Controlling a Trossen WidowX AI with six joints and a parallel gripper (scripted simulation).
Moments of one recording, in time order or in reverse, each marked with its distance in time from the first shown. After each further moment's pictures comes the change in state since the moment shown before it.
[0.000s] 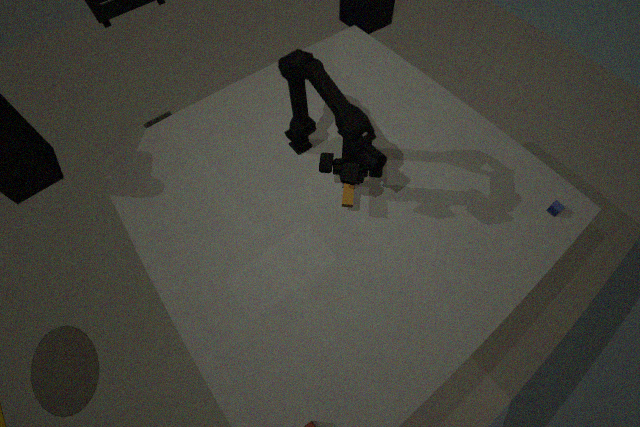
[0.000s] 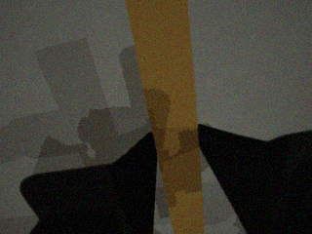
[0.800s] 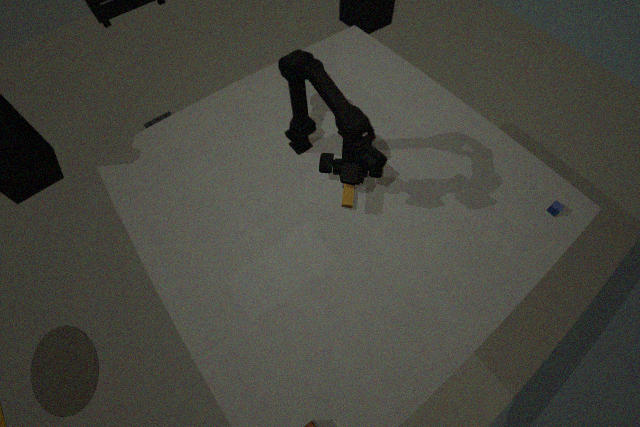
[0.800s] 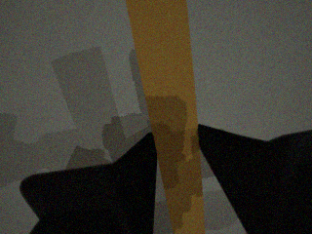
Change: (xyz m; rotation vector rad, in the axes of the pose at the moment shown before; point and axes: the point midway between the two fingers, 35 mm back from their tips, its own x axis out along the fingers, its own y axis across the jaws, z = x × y) arm 0.000 0.000 0.000 0.001 0.000 0.001
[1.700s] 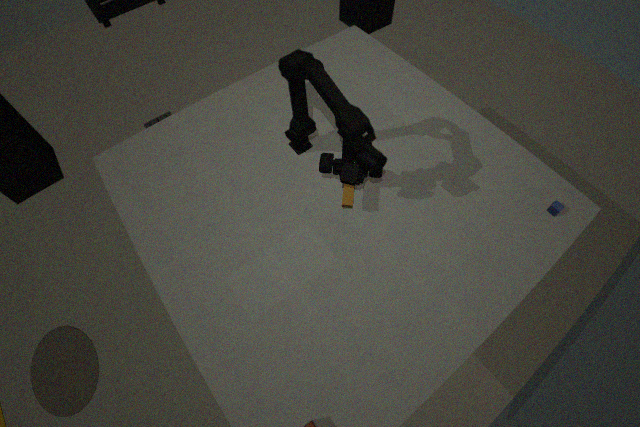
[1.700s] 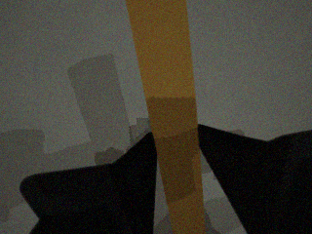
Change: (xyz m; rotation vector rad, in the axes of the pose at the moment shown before) arm 0.000 0.000 0.000 0.000 0.000 0.000
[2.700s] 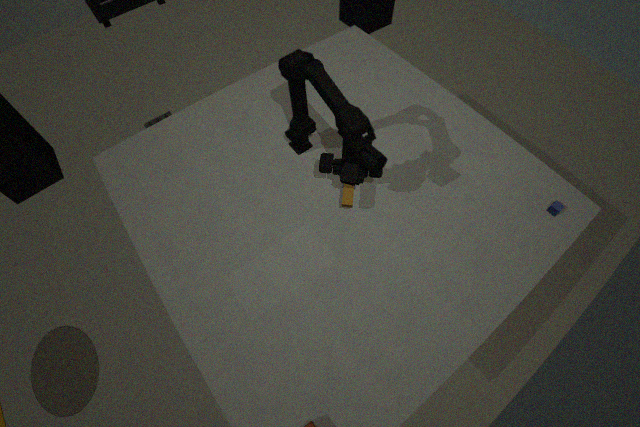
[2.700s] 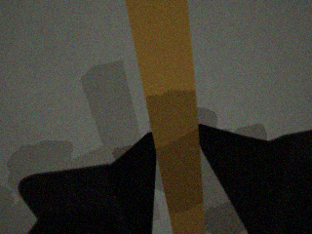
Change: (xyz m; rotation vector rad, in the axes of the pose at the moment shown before) arm 0.000 0.000 0.000 0.000 0.000 0.000
